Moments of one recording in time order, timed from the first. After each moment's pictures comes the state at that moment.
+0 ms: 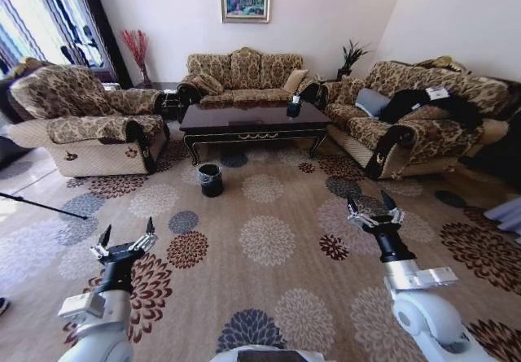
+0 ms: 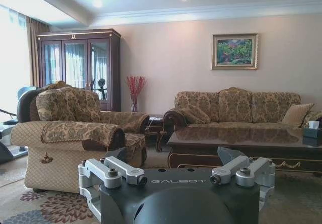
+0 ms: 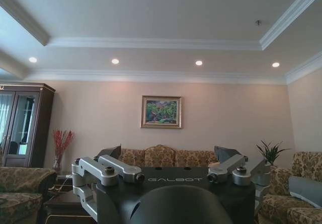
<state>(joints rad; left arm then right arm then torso) 1.85 -1.39 -0.76 -2.49 -0.29 0.09 -0.26 -1.69 0.98 0.78 2.20 0.58 0.33 0.06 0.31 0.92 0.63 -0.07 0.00</state>
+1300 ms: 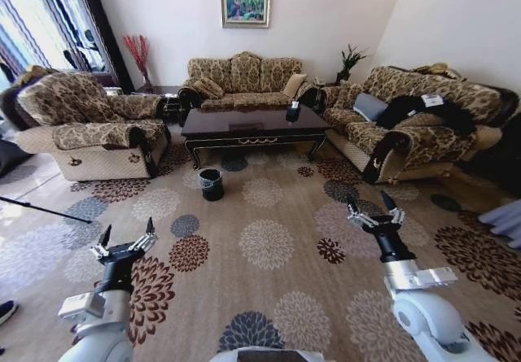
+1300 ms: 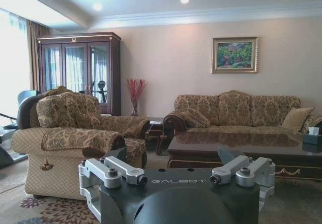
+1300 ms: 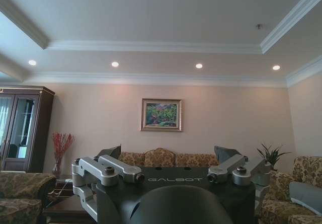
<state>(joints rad) 1.85 -1.39 -0.76 -2.49 -0.29 0.09 -0.26 -1.69 0.98 0.78 2.20 0.58 0.33 0.06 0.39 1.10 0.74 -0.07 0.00</state>
